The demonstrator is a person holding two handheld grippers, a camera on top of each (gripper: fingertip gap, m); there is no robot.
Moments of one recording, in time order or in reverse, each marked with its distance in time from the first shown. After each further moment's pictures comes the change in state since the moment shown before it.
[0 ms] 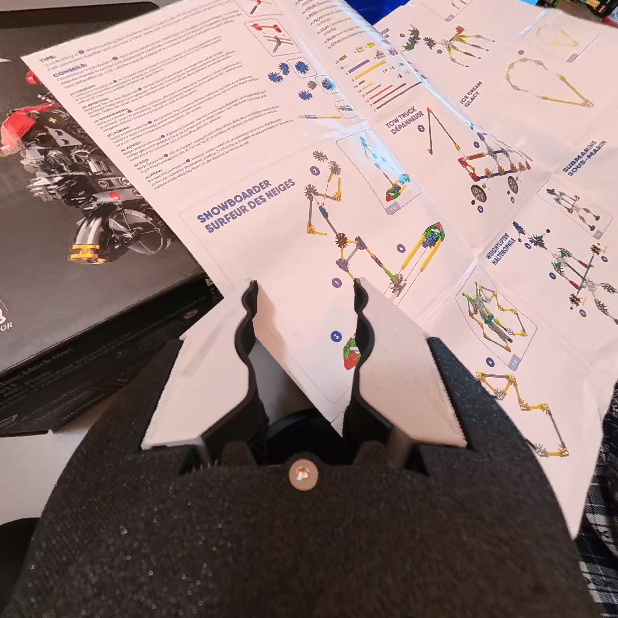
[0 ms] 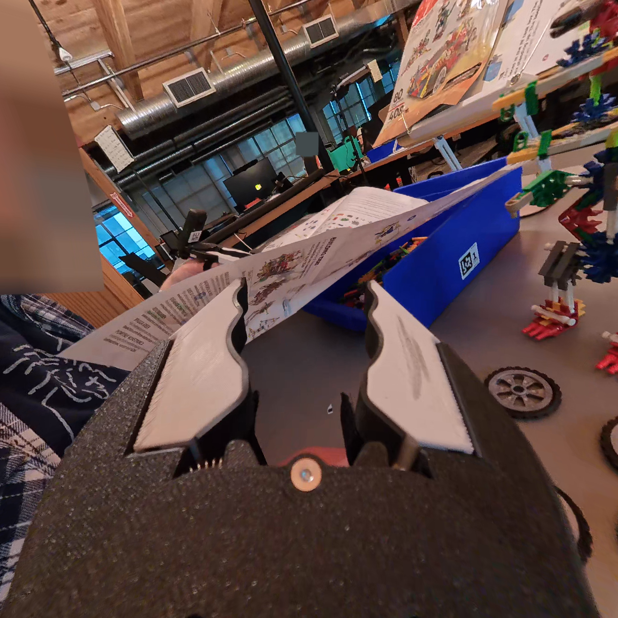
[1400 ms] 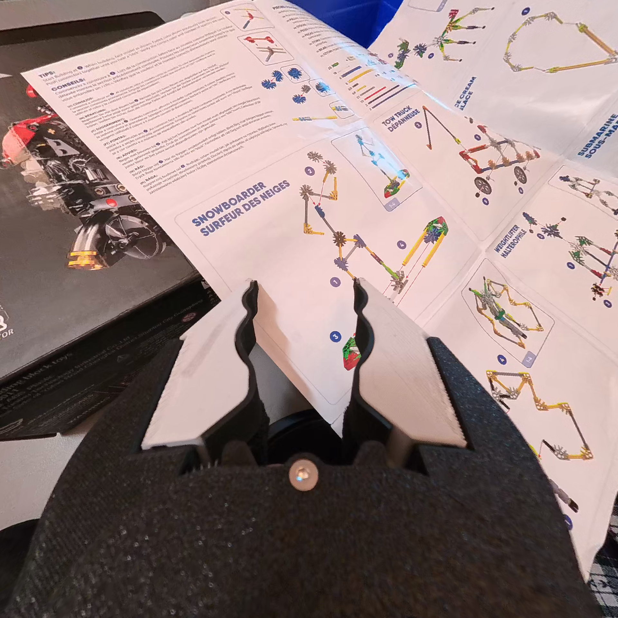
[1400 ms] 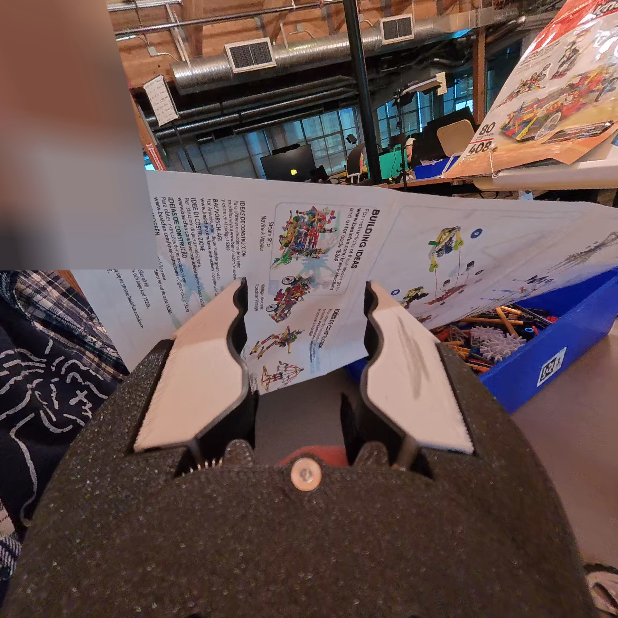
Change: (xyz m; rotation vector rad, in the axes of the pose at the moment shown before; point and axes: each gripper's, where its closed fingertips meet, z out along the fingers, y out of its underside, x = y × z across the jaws) left arm 0.002 0.000 0.001 0.000 -0.016 0.039; right arm -0.054 -0.016 0.080 -0.025 -0.145 -0.200
